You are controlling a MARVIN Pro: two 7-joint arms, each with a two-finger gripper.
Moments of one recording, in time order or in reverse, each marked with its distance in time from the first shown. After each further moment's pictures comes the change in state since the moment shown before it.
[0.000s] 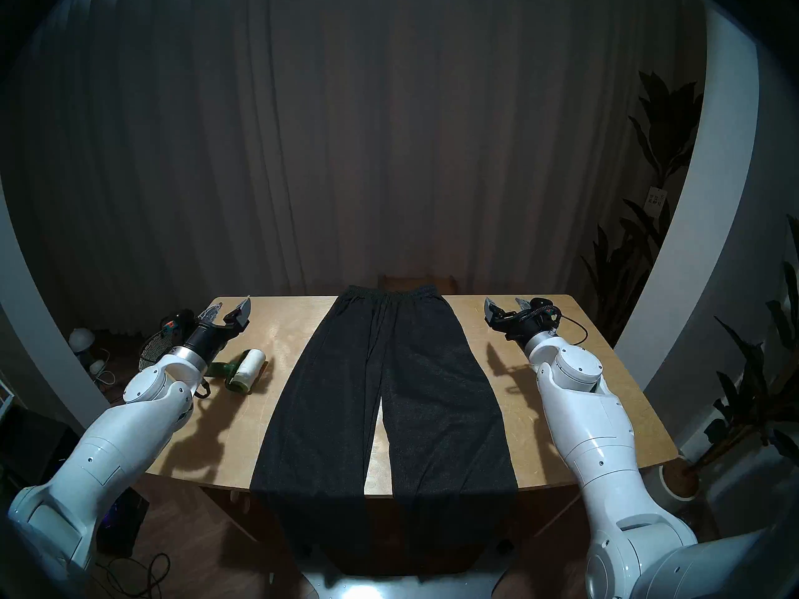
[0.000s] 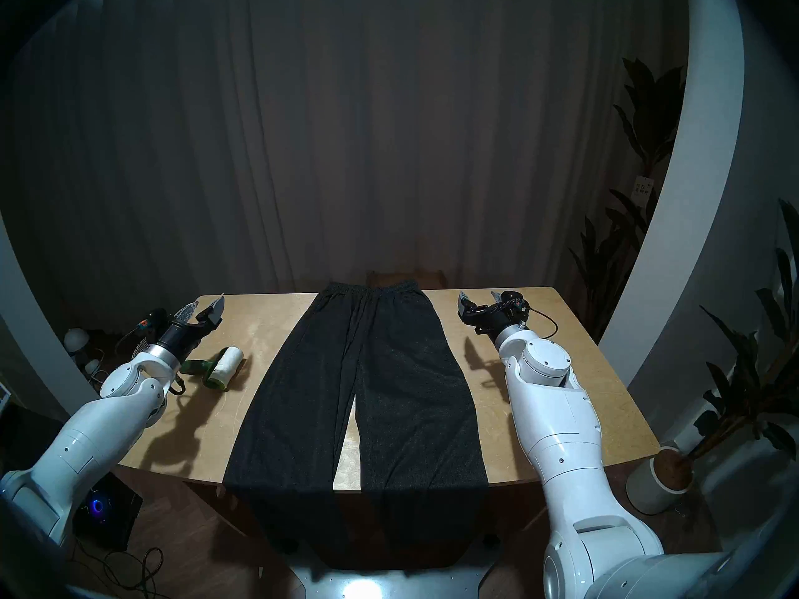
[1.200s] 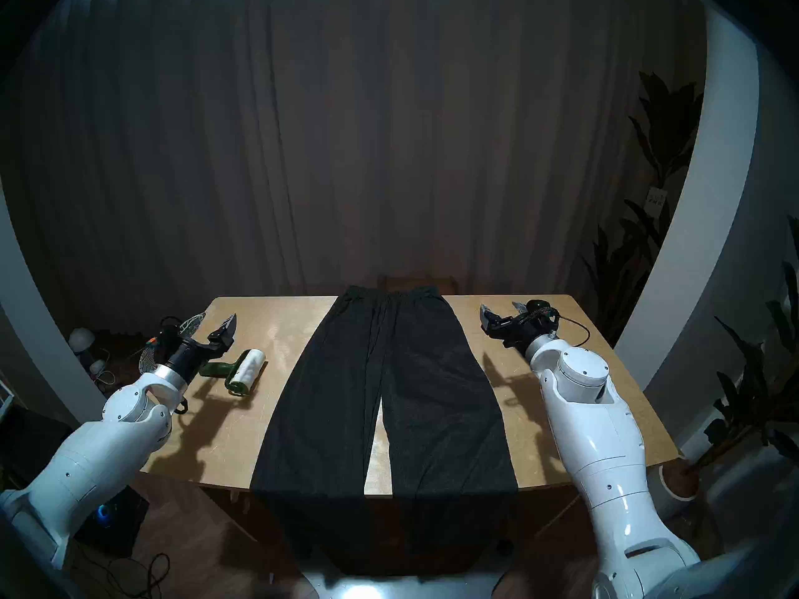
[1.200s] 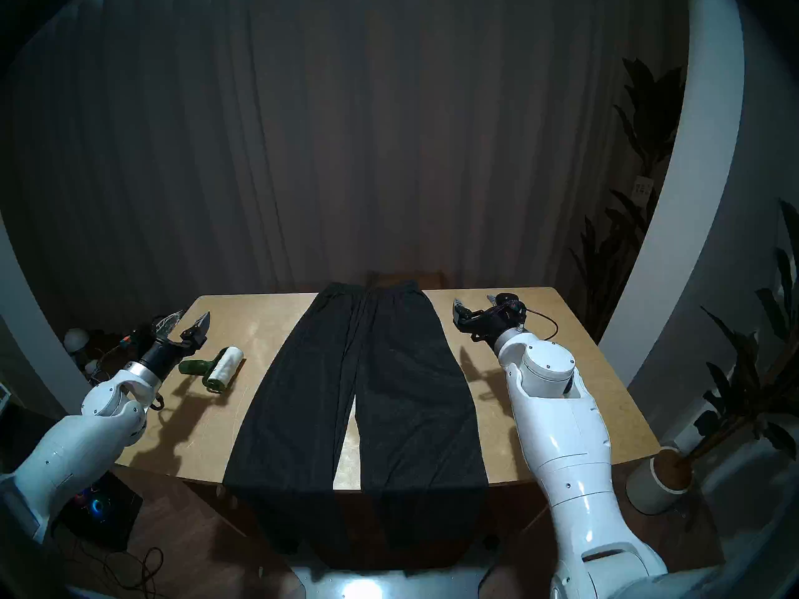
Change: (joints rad) left arm 0.114 0.105 -0.004 -0.035 0.034 -0.136 -0.038; right arm -0.101 0.025 -0.032 -0.194 -0.039 0.160 -0.007
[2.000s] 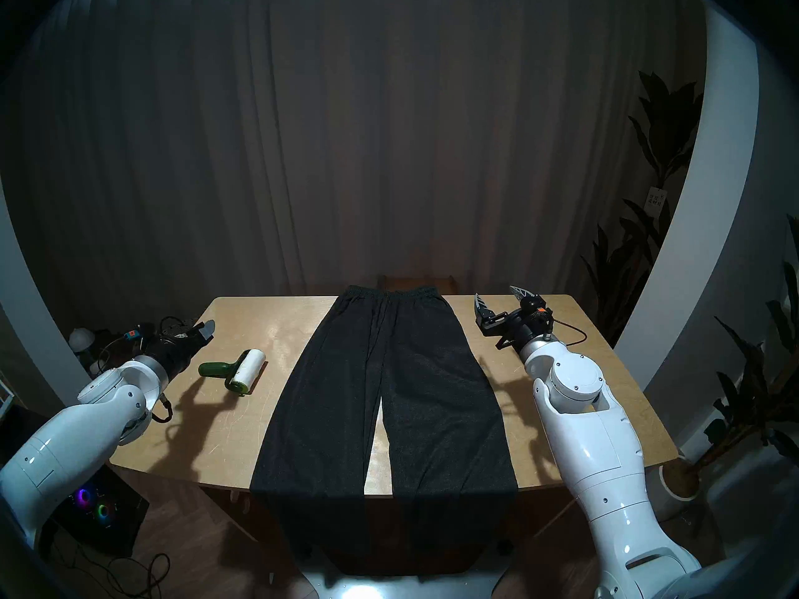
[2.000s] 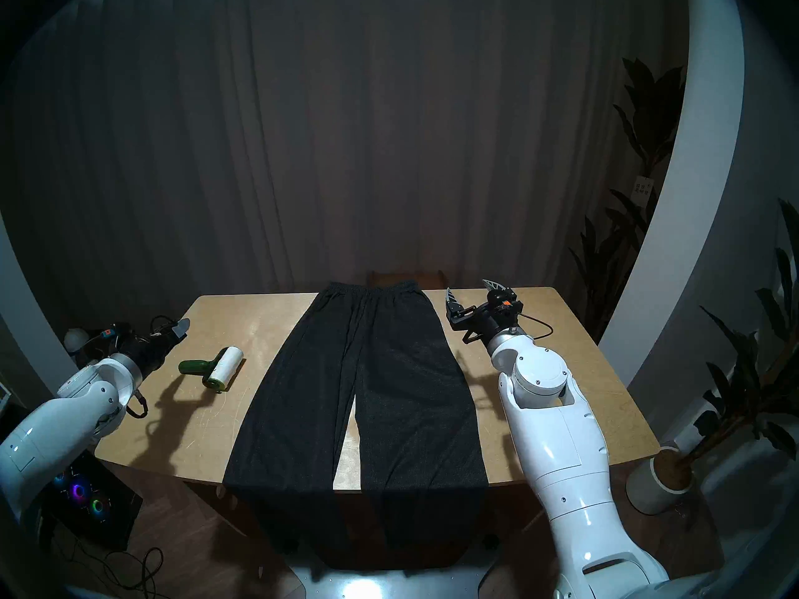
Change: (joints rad) left arm 0.180 0.172 -0.102 -0.261 -0.290 0.270 0.292; right arm -0.060 0.005 -0.048 -0.084 -0.103 -0.168 -0.062
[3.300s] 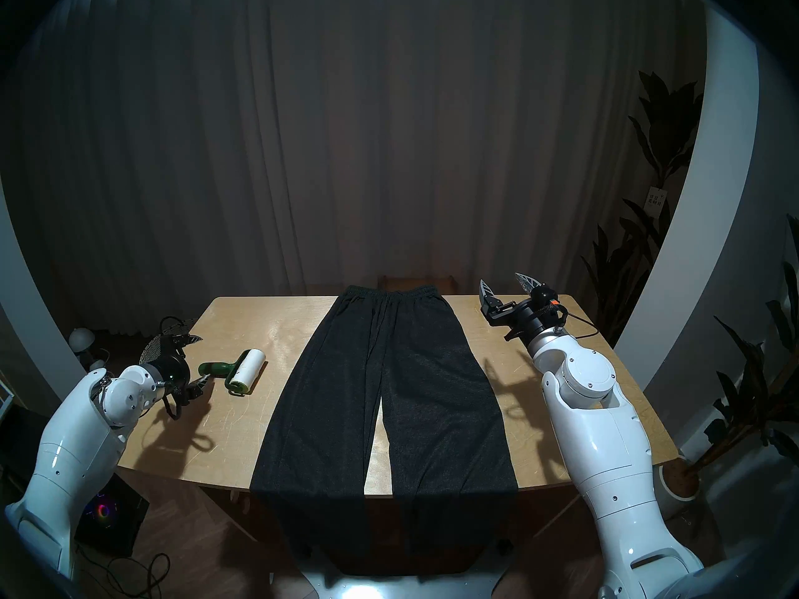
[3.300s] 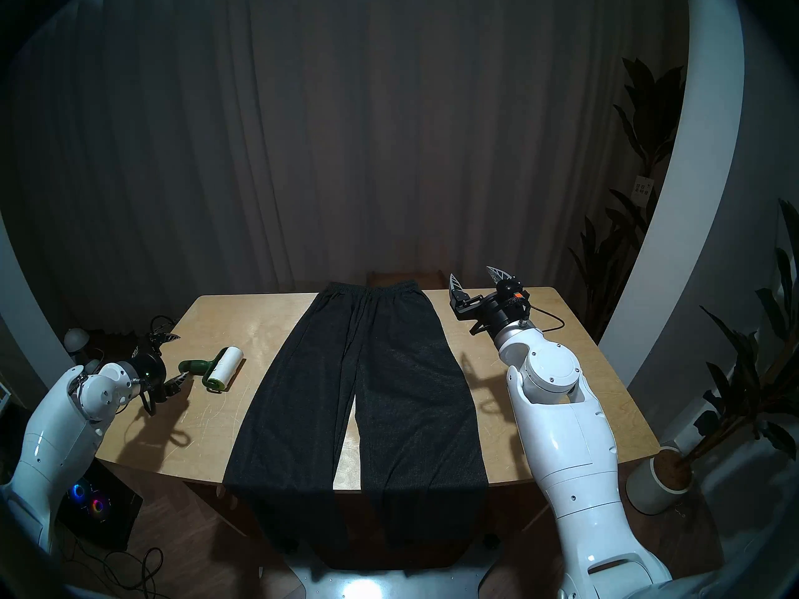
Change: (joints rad) left arm -0.062 -0.226 -0.257 0.173 -1.088 0.366 0.302; right arm -0.001 0.014 0.021 -0.051 0.072 -0.075 0.064
